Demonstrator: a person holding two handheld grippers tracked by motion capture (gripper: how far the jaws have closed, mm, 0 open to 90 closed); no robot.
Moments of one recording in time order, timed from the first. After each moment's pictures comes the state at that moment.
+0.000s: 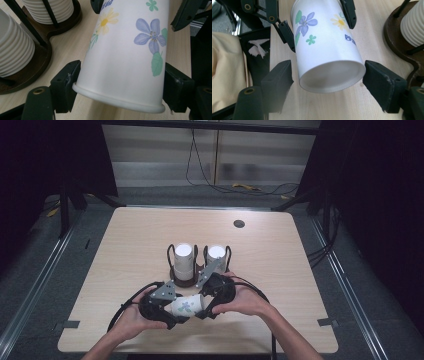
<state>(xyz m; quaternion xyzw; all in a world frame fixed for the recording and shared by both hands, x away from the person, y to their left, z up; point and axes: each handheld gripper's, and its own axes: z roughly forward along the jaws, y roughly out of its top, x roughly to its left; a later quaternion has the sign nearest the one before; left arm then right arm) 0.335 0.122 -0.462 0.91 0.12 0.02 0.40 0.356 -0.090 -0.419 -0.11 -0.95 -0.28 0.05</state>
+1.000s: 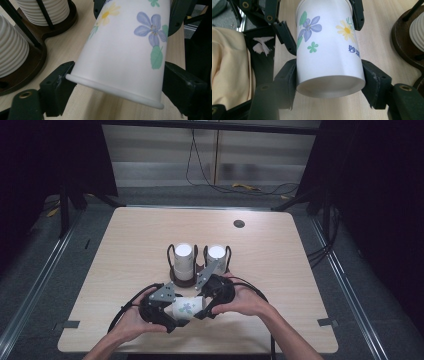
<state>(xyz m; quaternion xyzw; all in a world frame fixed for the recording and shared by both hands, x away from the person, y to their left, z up) 0.332 0.124 -0.464 0.90 0.12 0.01 0.42 0.354 -0.089 -0.419 -0.09 -0.95 -0.29 0.06</state>
